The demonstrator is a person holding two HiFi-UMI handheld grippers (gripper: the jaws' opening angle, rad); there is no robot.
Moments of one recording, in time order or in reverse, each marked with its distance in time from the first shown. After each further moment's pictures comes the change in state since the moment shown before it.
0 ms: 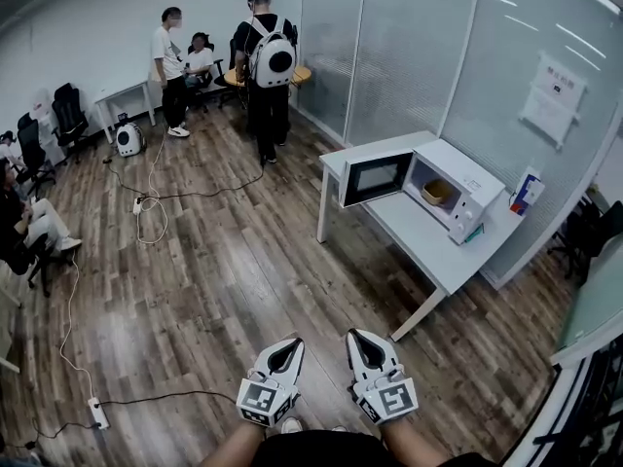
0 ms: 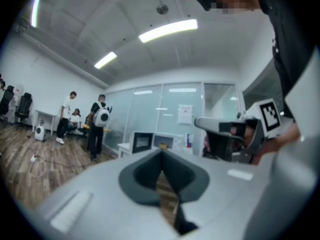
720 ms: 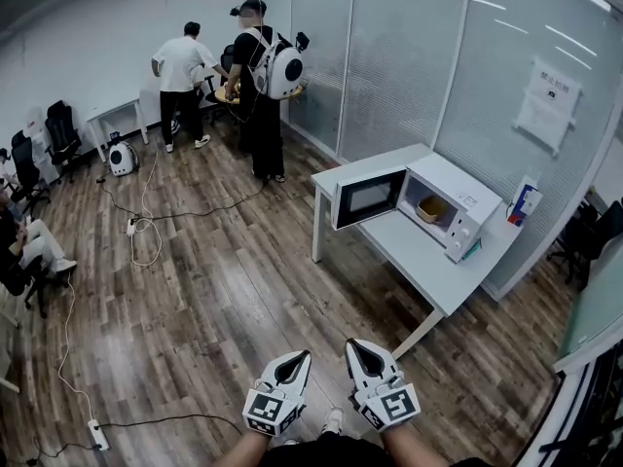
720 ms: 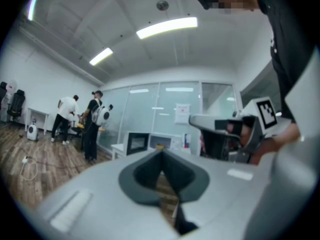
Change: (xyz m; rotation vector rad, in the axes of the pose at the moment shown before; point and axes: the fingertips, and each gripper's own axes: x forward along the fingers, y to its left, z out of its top) left arm 0.065 0.008 0.004 0.005 0.009 -0.054; right arm 0.038 -0.047 -0.004 0.042 -0.008 0.010
